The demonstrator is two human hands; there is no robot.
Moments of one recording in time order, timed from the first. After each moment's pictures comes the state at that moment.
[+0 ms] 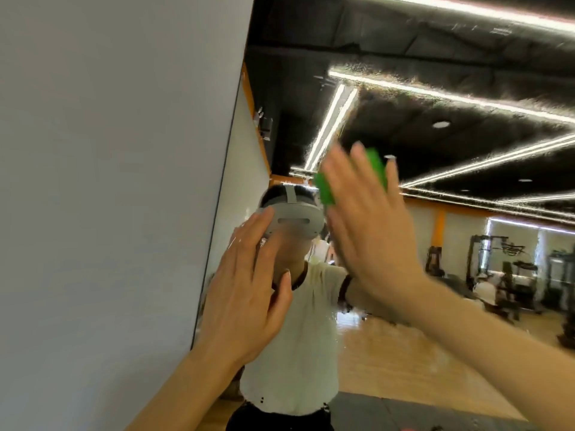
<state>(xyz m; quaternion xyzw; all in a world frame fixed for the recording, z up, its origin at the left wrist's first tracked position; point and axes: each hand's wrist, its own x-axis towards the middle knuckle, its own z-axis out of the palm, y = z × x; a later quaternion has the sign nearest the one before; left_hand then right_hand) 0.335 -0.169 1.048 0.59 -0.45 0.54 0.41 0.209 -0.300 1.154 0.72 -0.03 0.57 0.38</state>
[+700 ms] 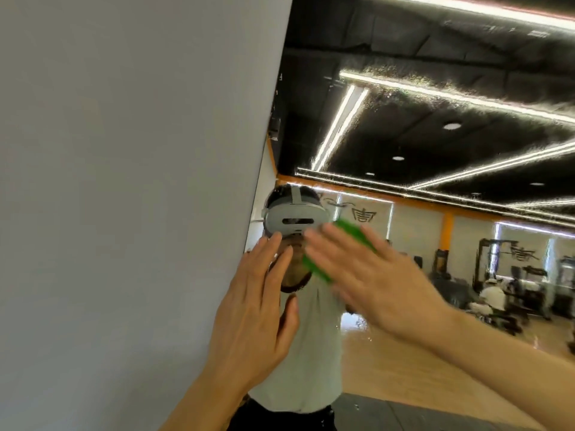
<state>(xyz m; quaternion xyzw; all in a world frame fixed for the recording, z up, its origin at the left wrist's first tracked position) 0.357 -0.153 1.011 0.58 -0.44 0.55 0.40 0.209 -0.297 1.114 0.73 0.11 0.42 0.53</state>
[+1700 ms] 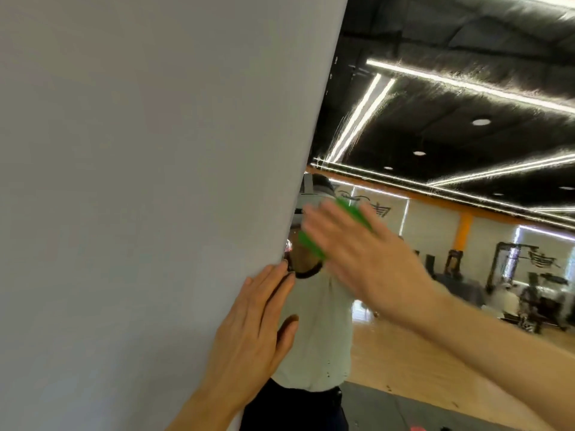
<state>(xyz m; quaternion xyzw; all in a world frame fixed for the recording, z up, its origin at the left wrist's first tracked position) 0.378 -0.121 0.954 0.59 -0.43 0.58 0.36 0.249 -0.255 1.110 0.74 0.12 0.44 0.50</state>
